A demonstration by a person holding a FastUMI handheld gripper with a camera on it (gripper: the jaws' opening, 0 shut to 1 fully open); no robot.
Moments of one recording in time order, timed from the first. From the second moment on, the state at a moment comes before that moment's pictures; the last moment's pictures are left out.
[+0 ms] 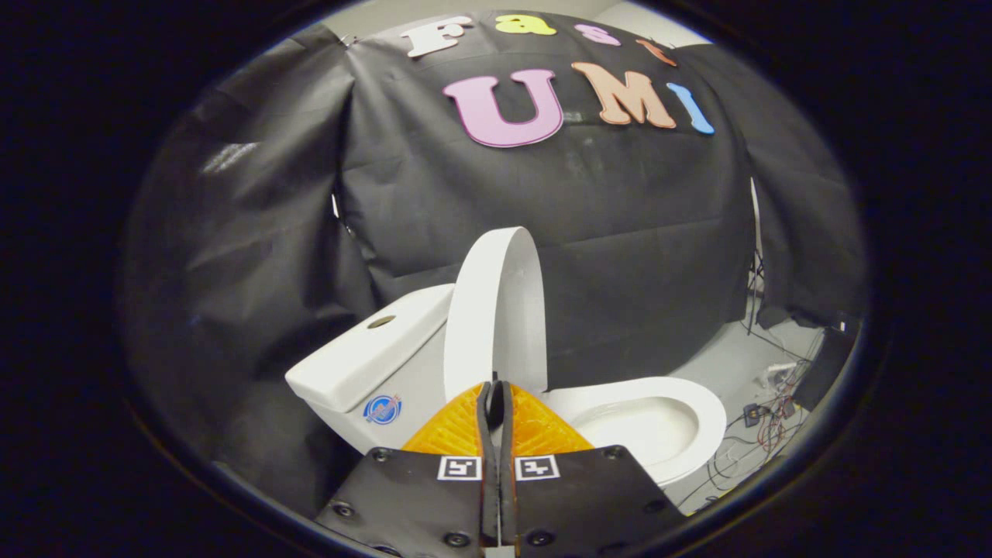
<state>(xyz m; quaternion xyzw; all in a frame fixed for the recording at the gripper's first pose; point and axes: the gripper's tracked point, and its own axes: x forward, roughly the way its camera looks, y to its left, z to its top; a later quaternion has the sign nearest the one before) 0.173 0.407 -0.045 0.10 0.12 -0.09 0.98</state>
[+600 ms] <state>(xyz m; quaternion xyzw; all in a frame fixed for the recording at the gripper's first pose) 0.202 0.463 -0.033 0.04 0.06 -0.05 1.00</state>
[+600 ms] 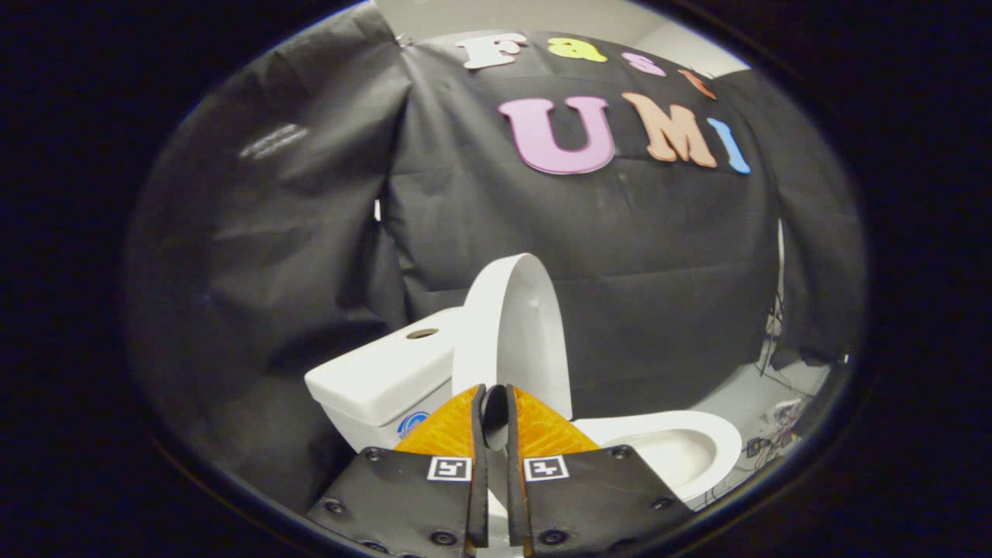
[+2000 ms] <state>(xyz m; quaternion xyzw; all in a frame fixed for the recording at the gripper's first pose) 0.173 0.464 -0.050 0.03 0.10 0.09 0.99</state>
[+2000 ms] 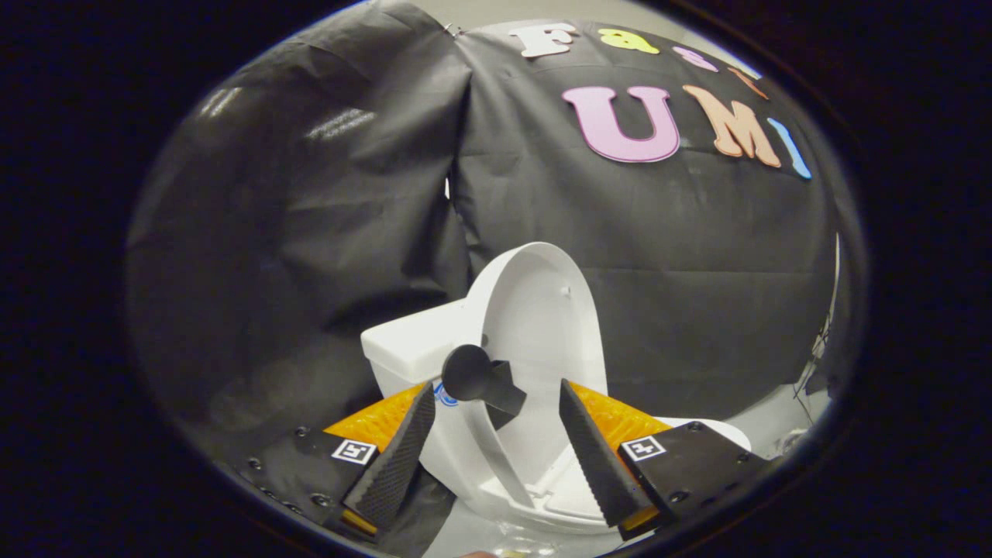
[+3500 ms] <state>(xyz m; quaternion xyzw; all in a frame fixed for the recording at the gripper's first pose) 0.059 0.235 -0.046 0.09 0.04 -0.08 0.99</state>
